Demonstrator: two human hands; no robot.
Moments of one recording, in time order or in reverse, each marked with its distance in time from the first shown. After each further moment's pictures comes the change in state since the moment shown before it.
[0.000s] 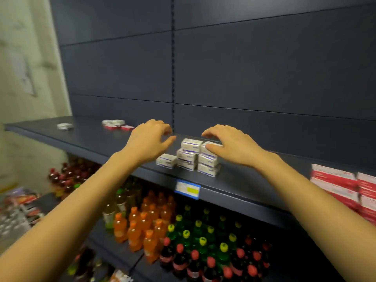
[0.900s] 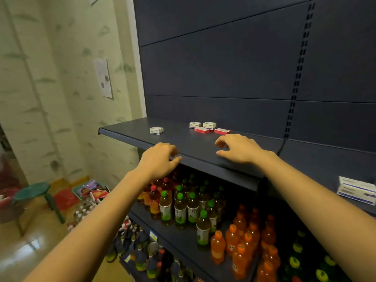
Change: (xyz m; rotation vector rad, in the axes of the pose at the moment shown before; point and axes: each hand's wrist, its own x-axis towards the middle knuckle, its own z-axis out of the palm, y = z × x) left_hand -0.074 -0.387 -0.004 0.042 -0.222 -0.254; right_hand 0.275 -0.241 0.197 0.046 -0.184 -0.022
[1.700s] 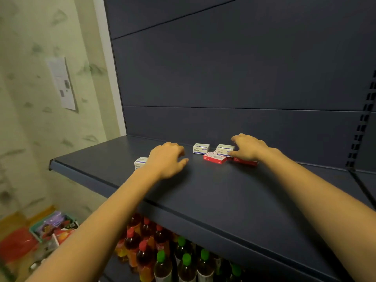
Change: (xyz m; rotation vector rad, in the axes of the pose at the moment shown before) left_hand 0.250 -0.119 0.085 0.113 -0.100 0.151; right_hand 0.267 0.082 0.063 -0.118 -0.027 0.348
